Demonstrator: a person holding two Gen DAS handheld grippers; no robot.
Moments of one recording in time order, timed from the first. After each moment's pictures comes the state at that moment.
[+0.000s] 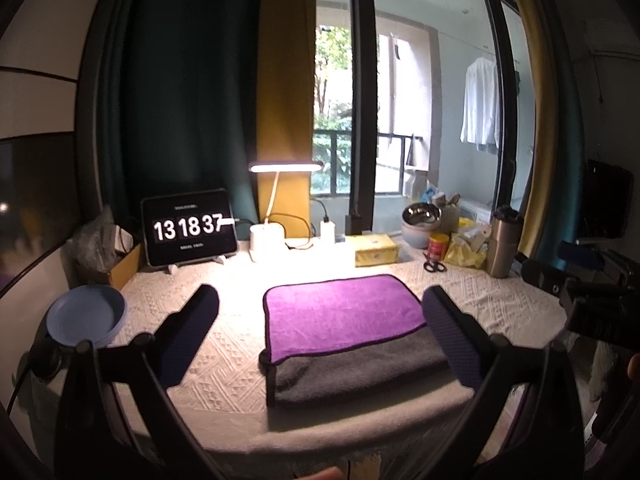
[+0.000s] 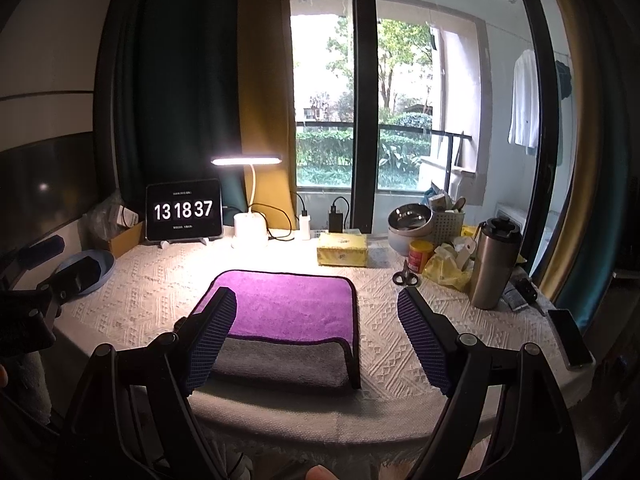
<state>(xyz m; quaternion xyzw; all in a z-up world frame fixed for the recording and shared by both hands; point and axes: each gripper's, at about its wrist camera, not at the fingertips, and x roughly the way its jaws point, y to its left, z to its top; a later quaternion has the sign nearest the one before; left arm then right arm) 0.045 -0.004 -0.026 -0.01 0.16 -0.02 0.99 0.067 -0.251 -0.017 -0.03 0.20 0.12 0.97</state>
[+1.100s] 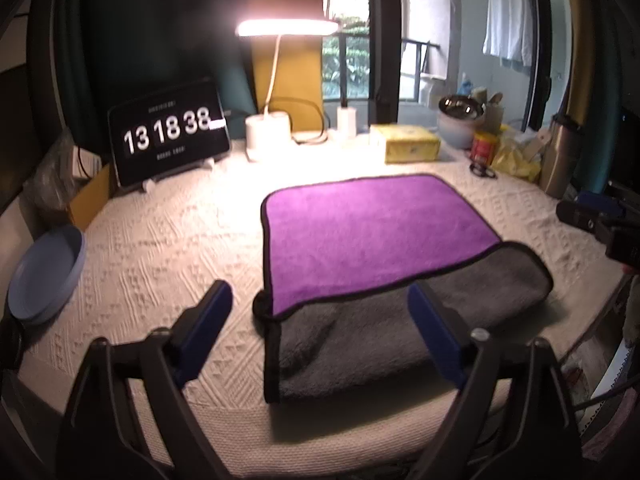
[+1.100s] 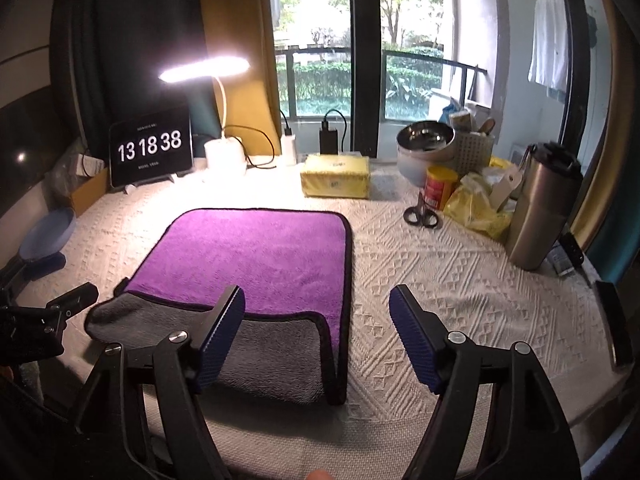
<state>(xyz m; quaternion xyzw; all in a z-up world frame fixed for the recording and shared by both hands) 0.171 0.004 -0.131 0.01 0.33 0.00 0.94 0.193 -0.260 -0.104 -0.04 0.32 0.13 0.94</state>
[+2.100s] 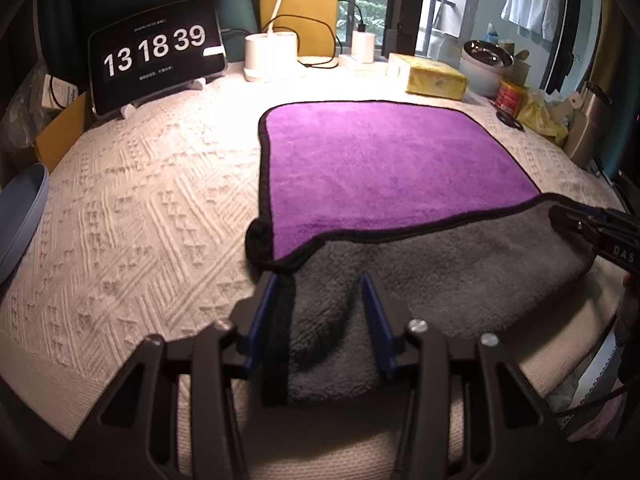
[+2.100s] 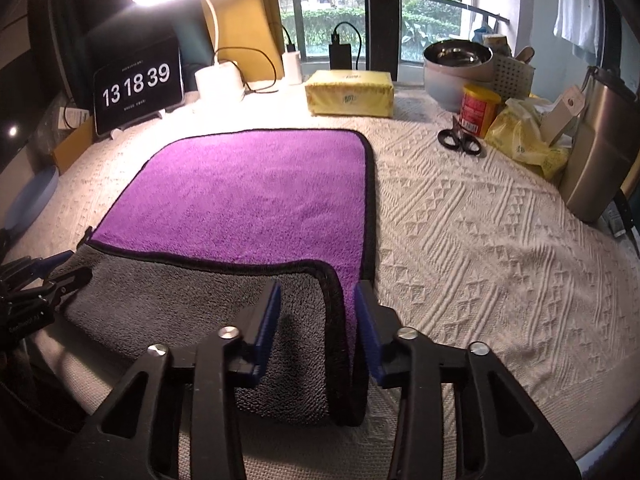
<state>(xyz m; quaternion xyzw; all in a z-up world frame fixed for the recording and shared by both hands) 0.203 0.026 -0.196 -0.02 0.42 -0.01 0.91 0.239 -0.247 -0.179 -0.04 0.42 0.15 0.89</state>
